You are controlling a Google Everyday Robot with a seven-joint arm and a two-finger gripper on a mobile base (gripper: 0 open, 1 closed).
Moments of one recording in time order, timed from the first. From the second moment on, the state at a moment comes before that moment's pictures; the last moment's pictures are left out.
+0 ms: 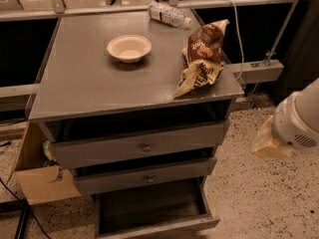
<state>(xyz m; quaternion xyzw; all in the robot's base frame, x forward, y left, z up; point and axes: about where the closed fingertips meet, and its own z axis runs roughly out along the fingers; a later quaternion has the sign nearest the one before) 0.402 -0.220 0.834 -0.55 0.82 0.03 0.15</state>
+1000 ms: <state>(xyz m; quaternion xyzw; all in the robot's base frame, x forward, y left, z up) 0.368 -0.228 0.731 -0.52 0.84 0.07 0.14</state>
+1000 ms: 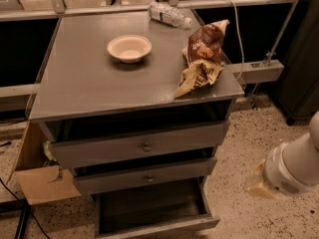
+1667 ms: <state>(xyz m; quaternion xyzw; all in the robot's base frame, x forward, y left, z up) 0.350 -0.250 0.639 -0.49 0.85 0.09 0.16</state>
